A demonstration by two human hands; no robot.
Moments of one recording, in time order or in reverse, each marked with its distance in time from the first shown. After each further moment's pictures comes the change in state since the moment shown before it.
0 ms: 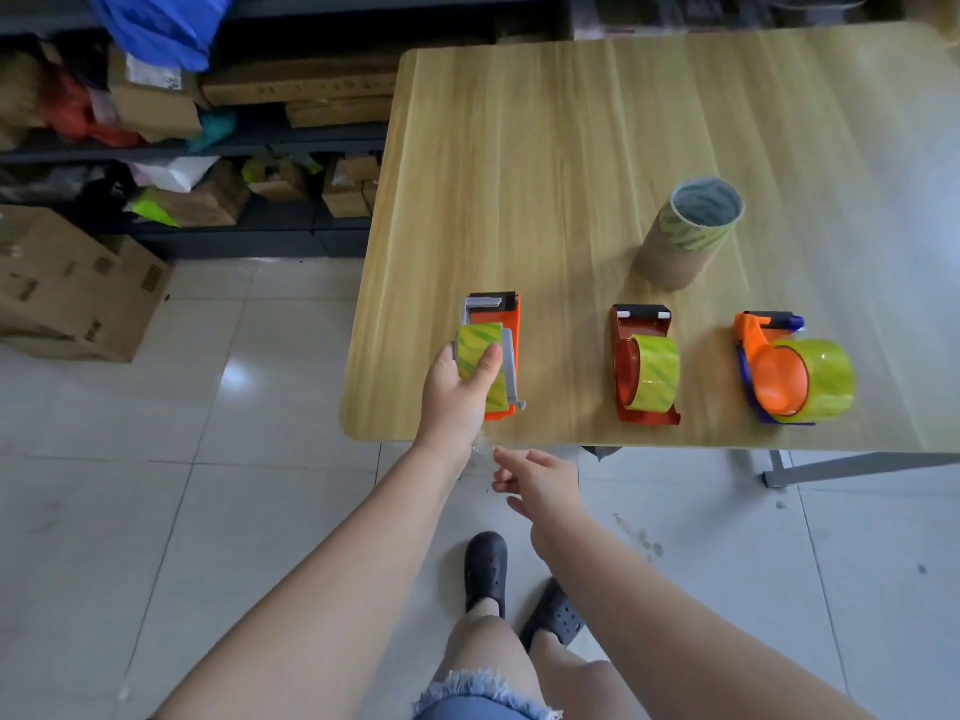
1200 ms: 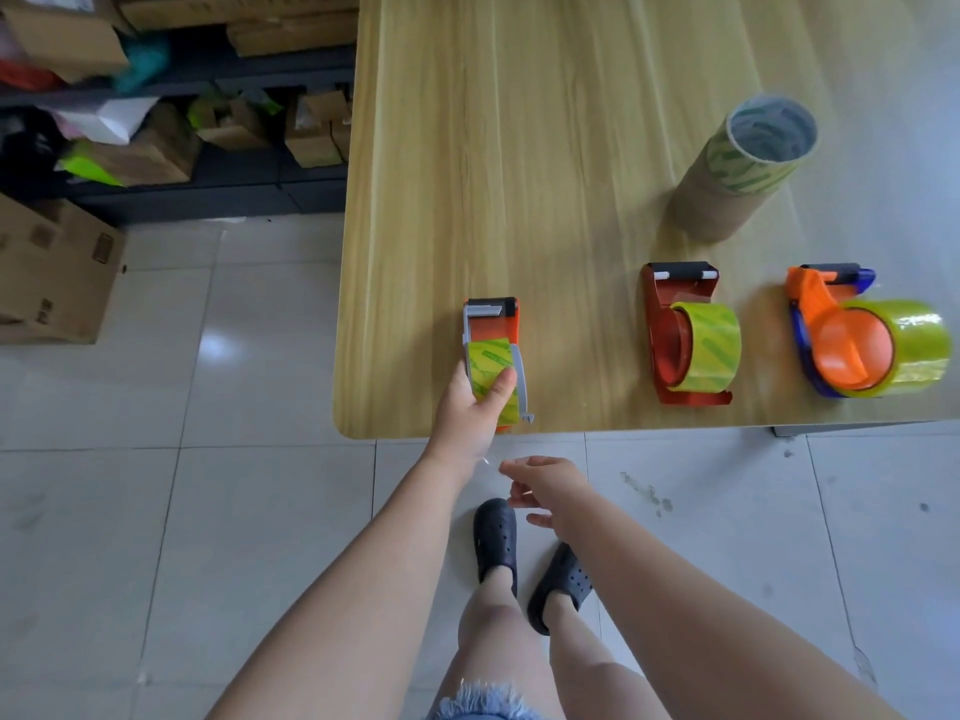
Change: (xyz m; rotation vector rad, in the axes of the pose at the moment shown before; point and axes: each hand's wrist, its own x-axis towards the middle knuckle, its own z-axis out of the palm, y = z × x) left_hand 0.045 -0.075 -0.017 0.061 -0.191 -0.145; right_hand 0.076 0.027 0.011 -0.287 -0.008 0.332
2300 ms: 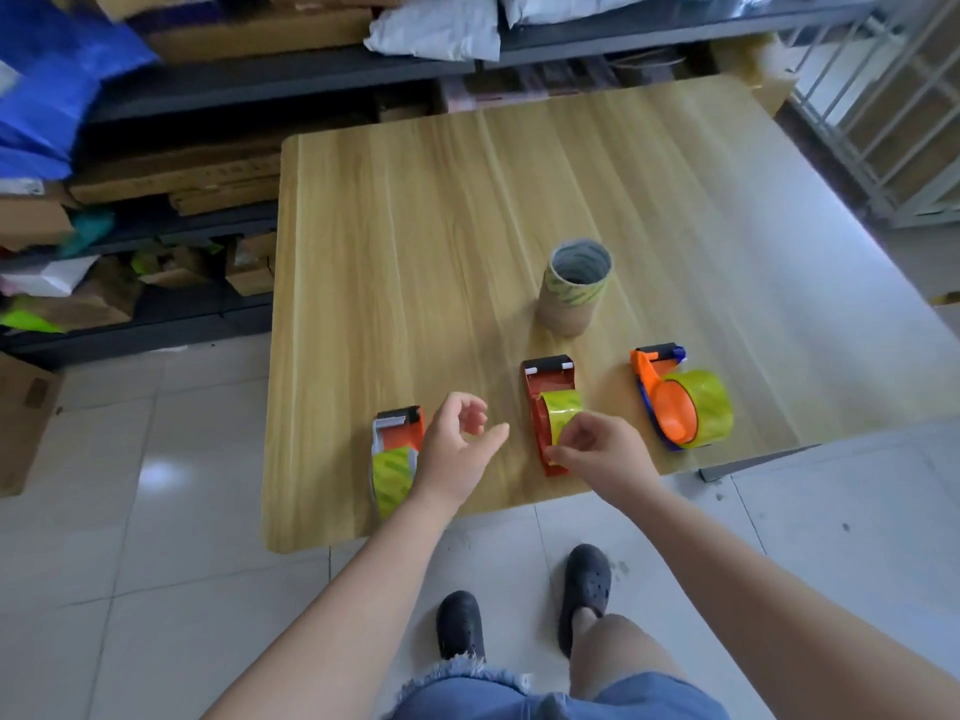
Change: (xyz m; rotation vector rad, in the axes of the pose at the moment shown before) left_hand -0.015 0.080 0.078 0.243 -0.132 0.200; right_hand -0.094 -0.055 -0.157 -0.324 0.449 -0.723
